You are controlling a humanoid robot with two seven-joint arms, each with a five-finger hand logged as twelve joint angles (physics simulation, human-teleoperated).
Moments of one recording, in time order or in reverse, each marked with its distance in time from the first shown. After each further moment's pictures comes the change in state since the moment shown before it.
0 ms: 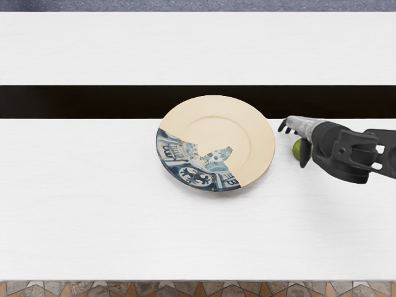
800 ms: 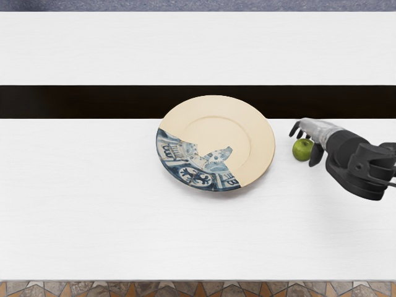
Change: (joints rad) left arm 0.000 0.000 0.000 0.000 0.000 0.000 0.000; right arm 0.009 -0.091 -0.077 0.125 -0.006 -0.161 0.000
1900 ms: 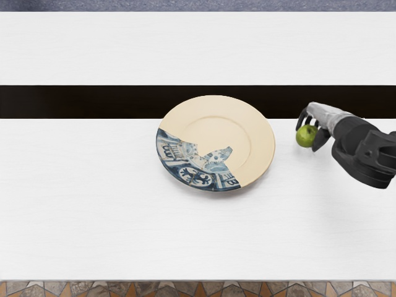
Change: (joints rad) left arm 0.000 0.000 0.000 0.000 0.000 0.000 0.000; right arm 0.013 -0.039 0.061 -0.009 0.003 -0.003 0.000
